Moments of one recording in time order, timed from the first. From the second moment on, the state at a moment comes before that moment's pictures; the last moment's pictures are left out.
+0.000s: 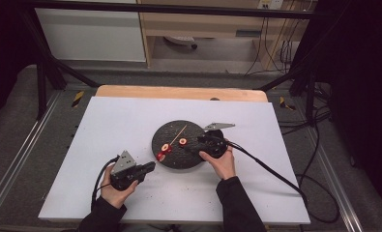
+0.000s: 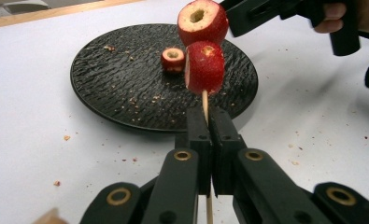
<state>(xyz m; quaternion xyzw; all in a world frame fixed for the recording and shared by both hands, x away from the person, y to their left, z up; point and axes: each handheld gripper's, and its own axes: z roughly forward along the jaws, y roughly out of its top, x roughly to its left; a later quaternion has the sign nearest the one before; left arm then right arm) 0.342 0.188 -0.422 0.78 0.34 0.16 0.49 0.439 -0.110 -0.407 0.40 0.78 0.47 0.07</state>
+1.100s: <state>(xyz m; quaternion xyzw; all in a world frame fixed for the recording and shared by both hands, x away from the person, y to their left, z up) 0.329 0.155 -0.433 0.81 0.30 0.14 0.48 0.385 -0.125 -0.418 0.37 0.78 0.50 0.02</state>
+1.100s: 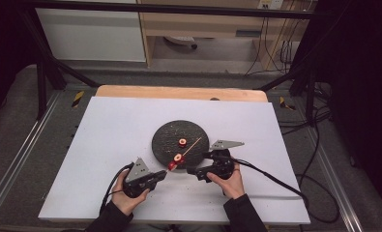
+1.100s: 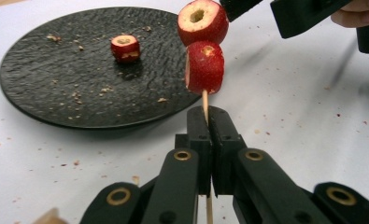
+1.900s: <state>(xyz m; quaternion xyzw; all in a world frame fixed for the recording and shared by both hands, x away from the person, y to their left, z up) 0.318 0.137 -0.436 0.82 0.27 0.14 0.48 0.381 -0.123 -0.418 0.34 0.78 0.53 -0.01</state>
